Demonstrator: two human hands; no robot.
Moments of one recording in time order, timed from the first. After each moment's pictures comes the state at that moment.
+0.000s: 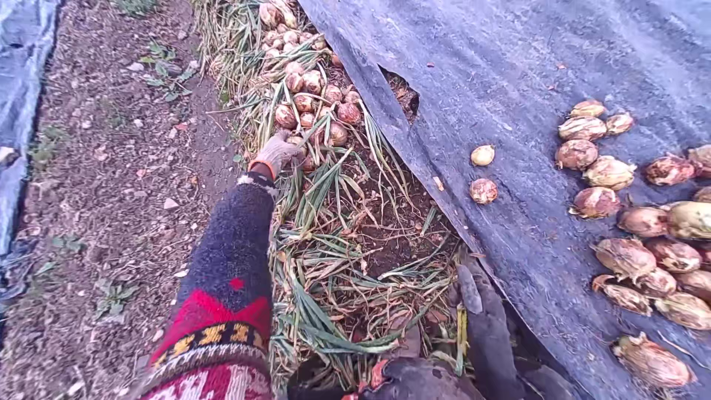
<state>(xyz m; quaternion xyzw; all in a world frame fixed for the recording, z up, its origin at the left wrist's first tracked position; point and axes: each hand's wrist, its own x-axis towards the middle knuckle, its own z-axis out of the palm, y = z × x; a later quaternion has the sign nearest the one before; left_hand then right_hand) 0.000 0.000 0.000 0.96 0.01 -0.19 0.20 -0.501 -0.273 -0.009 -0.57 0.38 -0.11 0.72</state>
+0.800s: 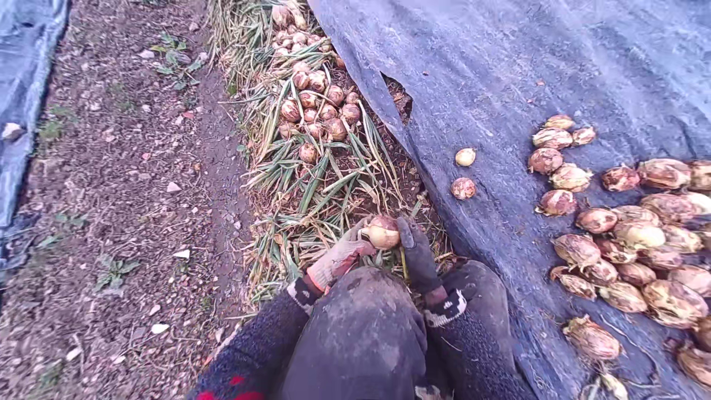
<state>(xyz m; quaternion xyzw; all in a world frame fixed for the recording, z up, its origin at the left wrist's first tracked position) -0.341 -0.092 0.026 0.61 -0.02 -0.46 0.65 -0.423 -0.264 -0.025 -0.56 0.23 -0.05 0.79</state>
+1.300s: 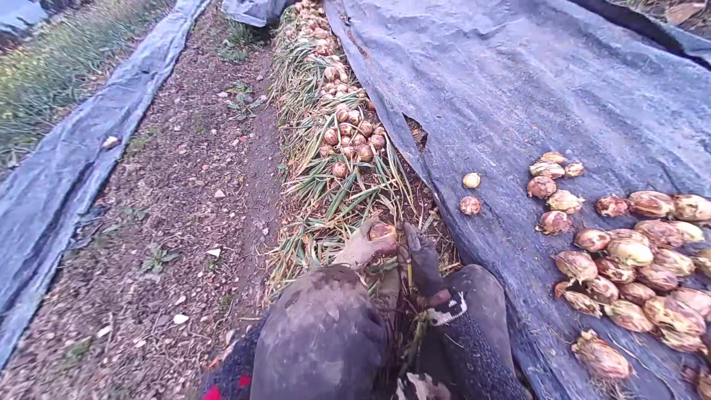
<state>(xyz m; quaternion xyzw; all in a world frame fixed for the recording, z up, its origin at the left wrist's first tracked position) -0.380 -0.078 0.074 0.81 -0.03 -0.29 0.50 -0.456 -0.236 0.034 -0.48 0.15 -0.08 0.86</state>
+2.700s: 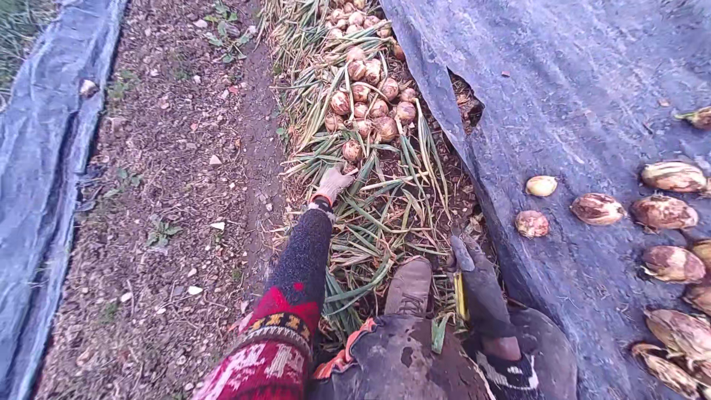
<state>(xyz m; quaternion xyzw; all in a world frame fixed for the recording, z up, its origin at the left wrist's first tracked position) -0.074 0.046 -0.094 0.96 0.07 -0.24 0.16 -0.389 -0.275 -0.031 -0.58 0.30 0.04 0.76</state>
